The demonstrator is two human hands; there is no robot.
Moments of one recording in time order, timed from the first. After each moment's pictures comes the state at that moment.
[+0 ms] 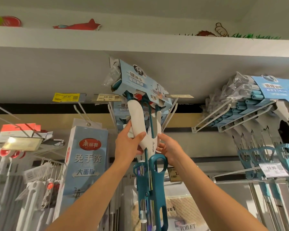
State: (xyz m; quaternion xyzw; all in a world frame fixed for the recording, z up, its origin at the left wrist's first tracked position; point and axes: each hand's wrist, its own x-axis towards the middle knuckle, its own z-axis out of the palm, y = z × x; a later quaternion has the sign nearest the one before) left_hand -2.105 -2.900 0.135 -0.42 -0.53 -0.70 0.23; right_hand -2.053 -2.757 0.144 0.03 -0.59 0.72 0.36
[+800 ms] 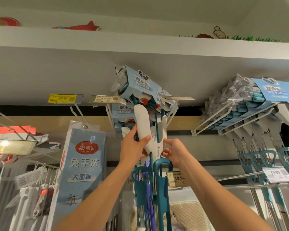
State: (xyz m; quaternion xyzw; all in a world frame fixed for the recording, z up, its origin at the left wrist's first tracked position) left_hand -2.120 -2.874 0.142 -0.45 -0.53 -0.69 0.19; right_hand -2.061 -2.726 0.151 -0.01 -0.53 0.78 0.32
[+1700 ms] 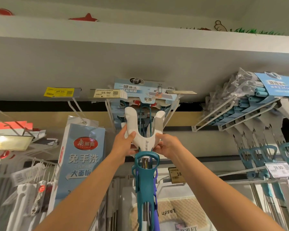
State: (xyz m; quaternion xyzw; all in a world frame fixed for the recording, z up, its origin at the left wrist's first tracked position) left_hand -2.179 -2.876 0.152 -0.43 -0.52 -0.73 0.07; right_hand -2.082 -2.745 0.165 -0.06 -0.57 0.73 0.37
